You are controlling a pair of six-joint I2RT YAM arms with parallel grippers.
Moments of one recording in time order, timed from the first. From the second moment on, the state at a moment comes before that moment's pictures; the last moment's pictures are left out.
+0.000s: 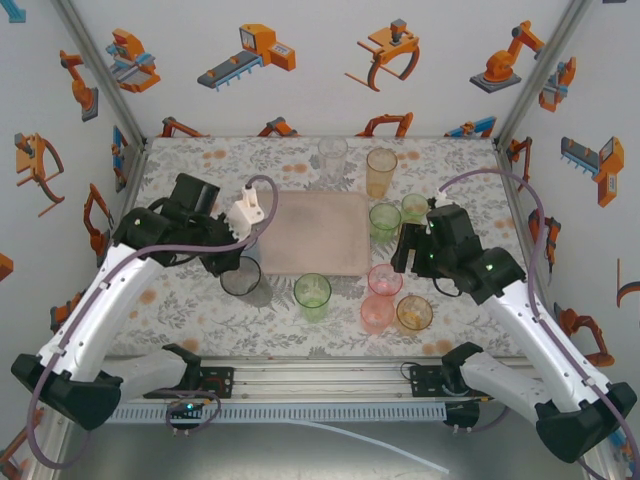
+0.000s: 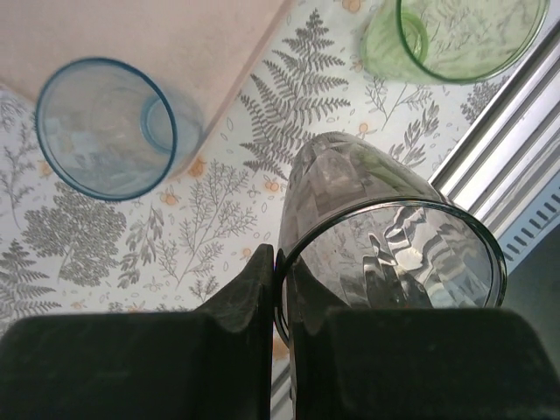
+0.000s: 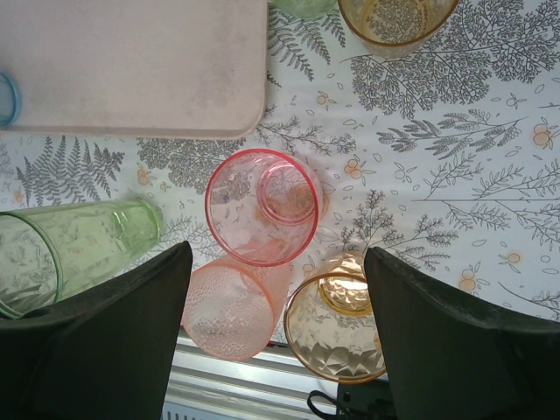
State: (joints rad) left arm -0.53 1.16 1.34 -1.20 0.25 0.45; right arm 0.51 0.93 0.98 -0.88 0.09 0.51
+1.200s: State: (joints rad) left arm -0.35 1.67 1.80 -0.95 0.08 0.33; right arm 0.51 1.01 1.03 -0.90 0.08 0.51
